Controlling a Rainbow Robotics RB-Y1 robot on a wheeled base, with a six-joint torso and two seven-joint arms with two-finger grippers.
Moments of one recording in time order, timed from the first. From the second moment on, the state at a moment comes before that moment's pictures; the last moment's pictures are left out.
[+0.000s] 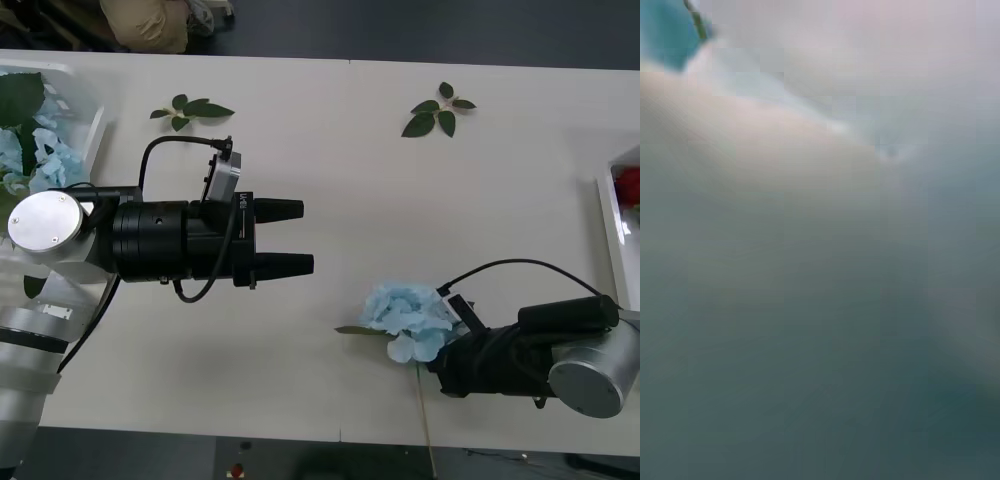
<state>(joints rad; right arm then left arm) -0.57 -1.08 1.33 -1.68 -1.28 0.31 1.43 -0.29 0.35 -0.07 -1.59 1.80 1.30 -2.67</state>
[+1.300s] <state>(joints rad) -0.57 -1.24 1.09 -1.81 -1.69 0.39 1.74 -0.29 0.35 -0.07 -1.59 1.80 1.30 -2.67</state>
